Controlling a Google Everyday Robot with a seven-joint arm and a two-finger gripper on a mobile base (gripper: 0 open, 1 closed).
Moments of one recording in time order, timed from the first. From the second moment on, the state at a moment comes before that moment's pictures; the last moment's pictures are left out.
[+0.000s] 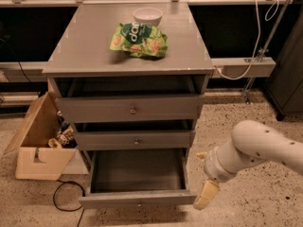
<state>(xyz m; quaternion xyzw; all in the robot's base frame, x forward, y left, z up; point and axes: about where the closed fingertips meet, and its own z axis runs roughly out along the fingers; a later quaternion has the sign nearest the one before) 0.430 -0.149 0.585 -0.62 0.75 0.17 0.16</state>
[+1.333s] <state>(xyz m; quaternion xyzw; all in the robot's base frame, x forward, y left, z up) 0.431 -0.122 0.417 -0.60 0.73 0.28 0.16</state>
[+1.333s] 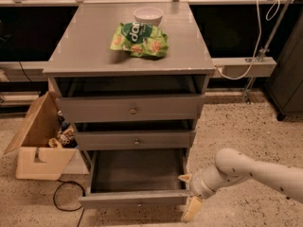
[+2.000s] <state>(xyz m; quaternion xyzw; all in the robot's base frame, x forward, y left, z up) 0.455 -0.114 0.306 -0.62 0.67 0.35 0.20</state>
